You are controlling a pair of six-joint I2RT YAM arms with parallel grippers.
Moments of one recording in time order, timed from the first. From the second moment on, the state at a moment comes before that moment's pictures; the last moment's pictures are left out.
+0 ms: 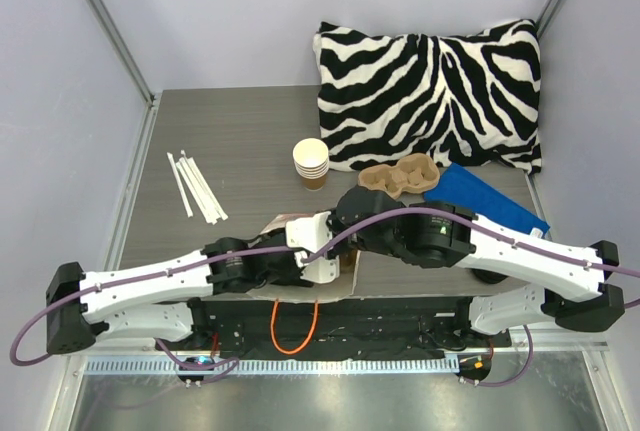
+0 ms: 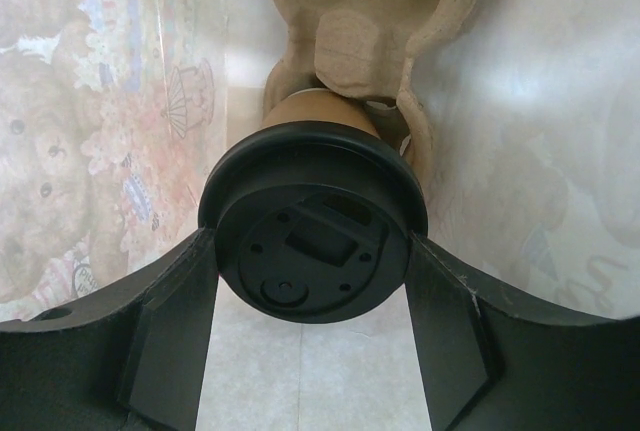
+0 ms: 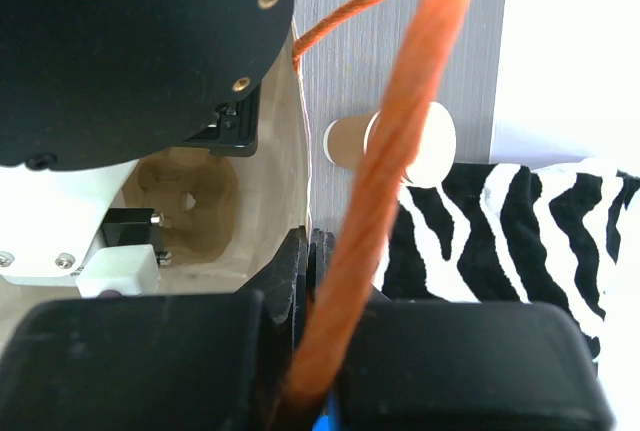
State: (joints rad) left arm -1.22 1.06 0.81 -0.66 -0.37 0.58; right arm 1.30 1.26 1.43 -0.81 0.25 -0.71
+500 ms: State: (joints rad) left arm -1.10 1.16 0.86 -0.66 -0.21 0.62; right arm 1.25 1.23 1.37 -0.76 0.23 -0.70
